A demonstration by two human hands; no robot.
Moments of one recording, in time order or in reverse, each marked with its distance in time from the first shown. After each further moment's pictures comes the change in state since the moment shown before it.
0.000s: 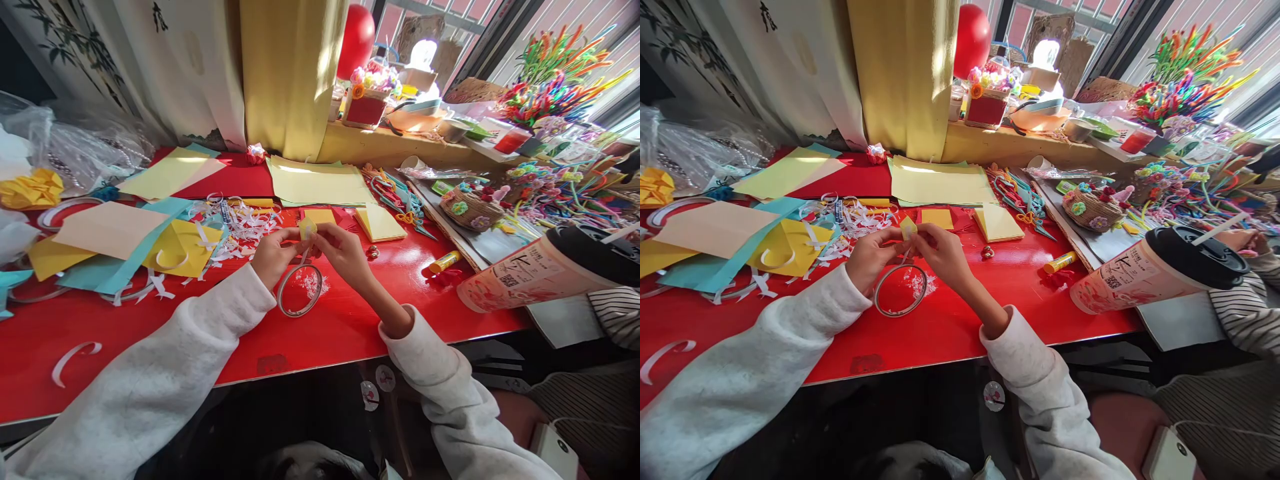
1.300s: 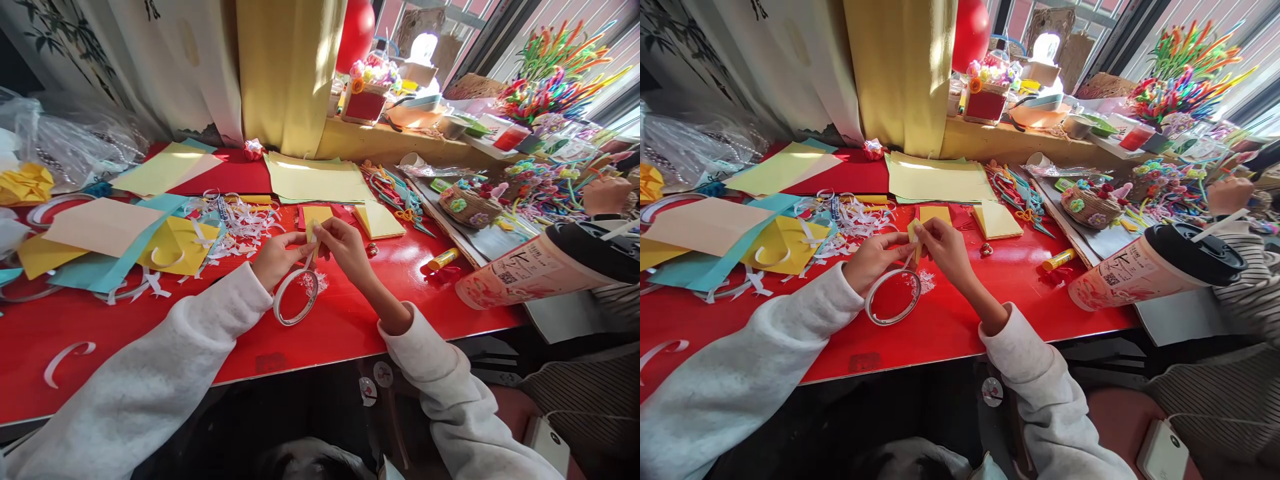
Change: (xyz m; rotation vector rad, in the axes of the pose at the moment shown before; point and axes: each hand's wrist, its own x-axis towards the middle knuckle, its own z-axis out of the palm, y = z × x) left_hand -0.002 -0.001 0.001 0.003 -0.182 -0.077; right_hand 0.002 0.007 -0.003 0.036 0.066 0.083
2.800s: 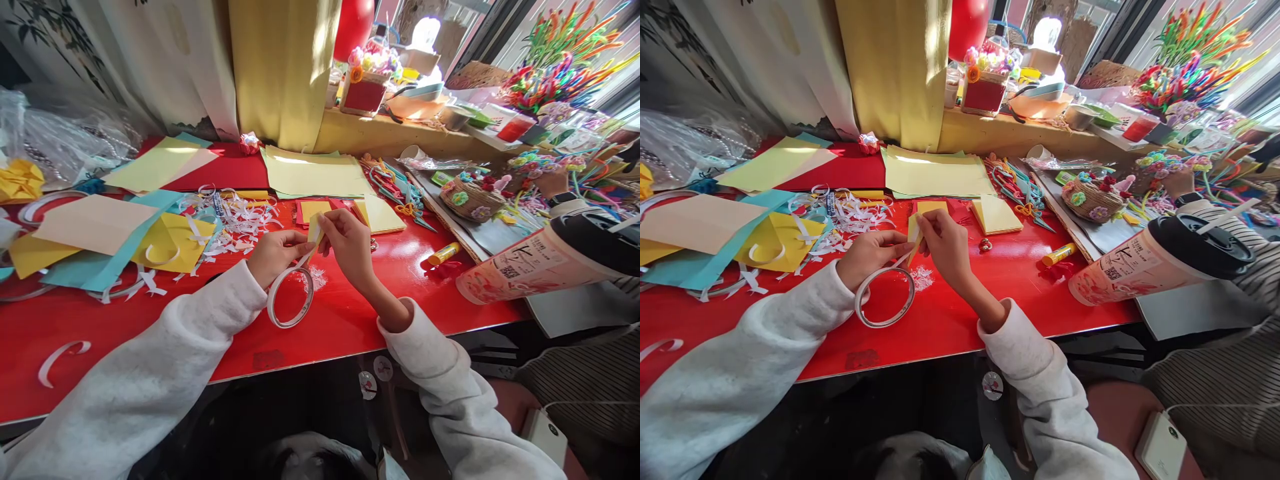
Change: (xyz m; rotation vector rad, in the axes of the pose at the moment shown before) left_hand -0.003 0.010 0.003 0.213 0.083 -0.091; right_hand -0.006 -0.007 0.003 -0.083 0.172 -0.033
